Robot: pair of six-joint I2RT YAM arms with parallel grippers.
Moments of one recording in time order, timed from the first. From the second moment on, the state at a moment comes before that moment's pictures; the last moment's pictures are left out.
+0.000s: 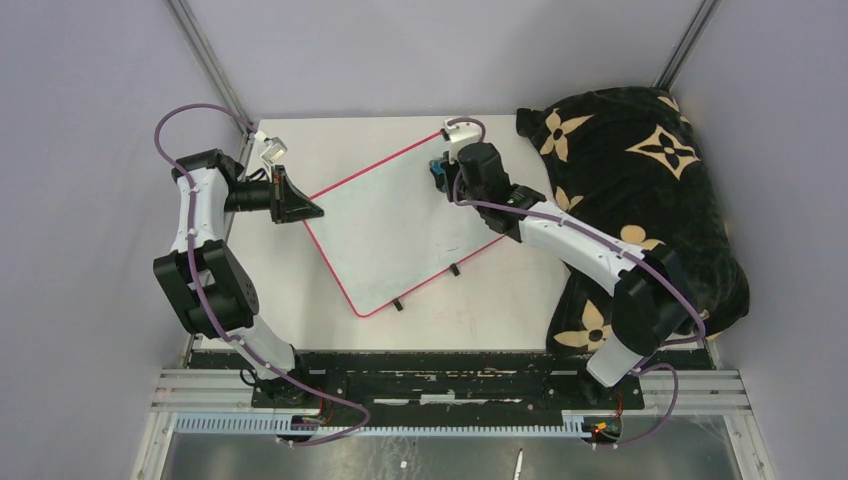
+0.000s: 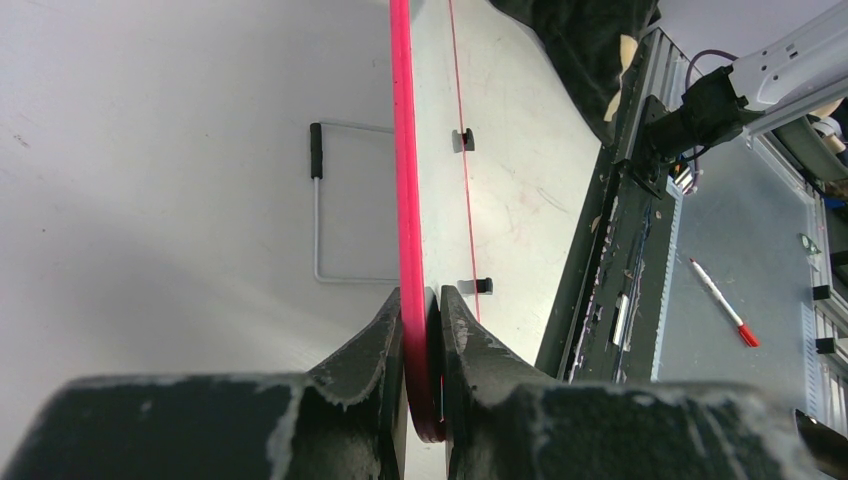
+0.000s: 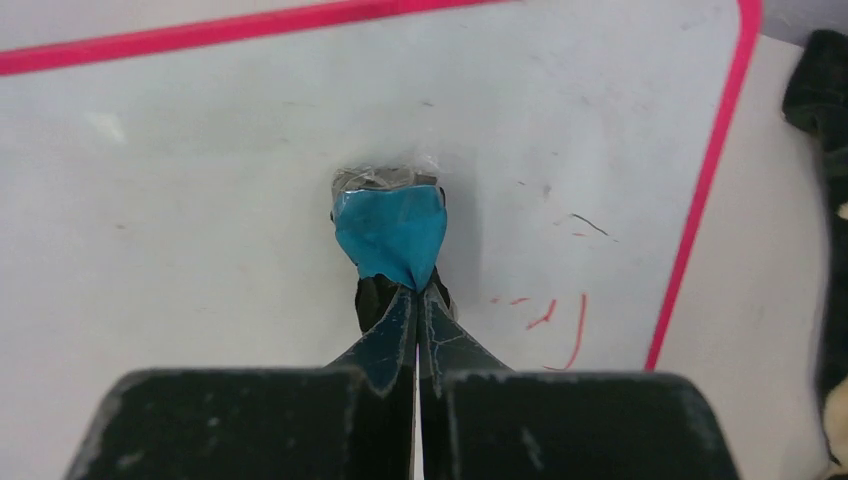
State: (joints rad) left arm 0.33 1.70 1.52 -1.47 1.26 1.18; right arm 0.68 1.64 1.30 -0.07 0.26 0.12
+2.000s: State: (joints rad) left arm 0.33 1.70 1.52 -1.48 1.26 1.16; right arm 0.51 1.63 1.21 -0.15 0.31 0.20
